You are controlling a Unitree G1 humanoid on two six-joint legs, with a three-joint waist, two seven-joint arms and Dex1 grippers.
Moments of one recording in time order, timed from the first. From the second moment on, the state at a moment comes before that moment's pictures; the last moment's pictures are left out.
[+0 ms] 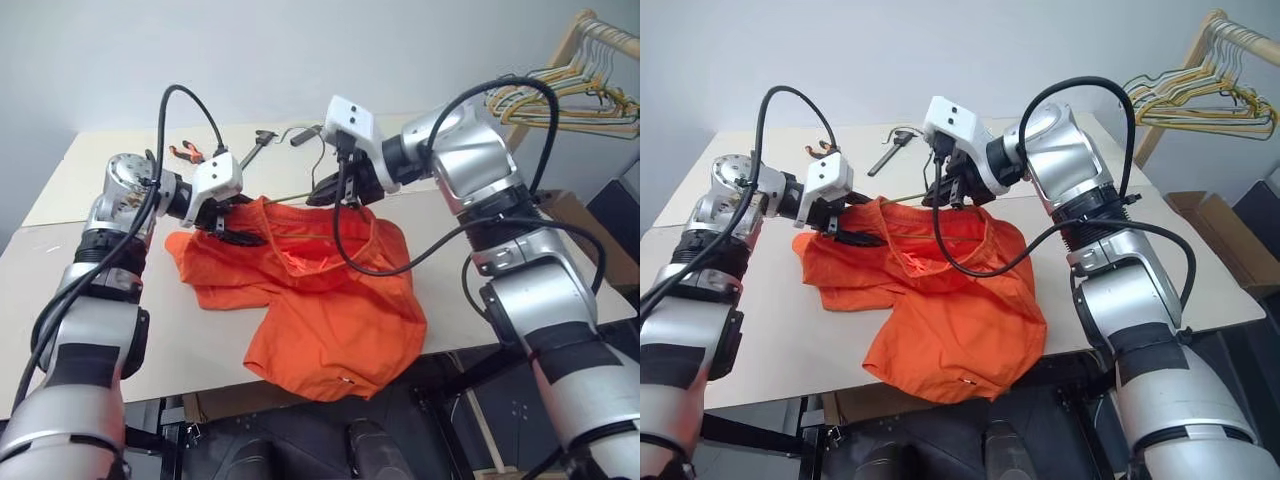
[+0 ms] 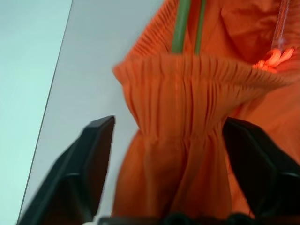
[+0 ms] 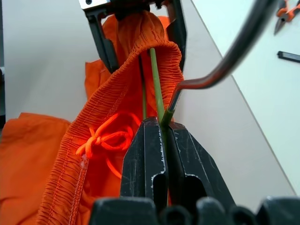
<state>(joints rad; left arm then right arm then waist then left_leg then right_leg) -1.15 0.66 -0.22 0.93 -0.01 -0.04 -1.51 -1.36 -0.40 0.36 0.52 0.08 0.66 1.31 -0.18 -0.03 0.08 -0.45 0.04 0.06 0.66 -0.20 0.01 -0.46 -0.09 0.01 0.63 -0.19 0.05</state>
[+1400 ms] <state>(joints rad) -1.13 0.66 -0.17 0.93 -0.01 0.01 -1.59 -0.96 -0.79 0.34 -0.01 0.04 0.59 1.26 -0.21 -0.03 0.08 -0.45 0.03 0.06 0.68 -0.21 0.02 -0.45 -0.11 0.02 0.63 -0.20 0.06</state>
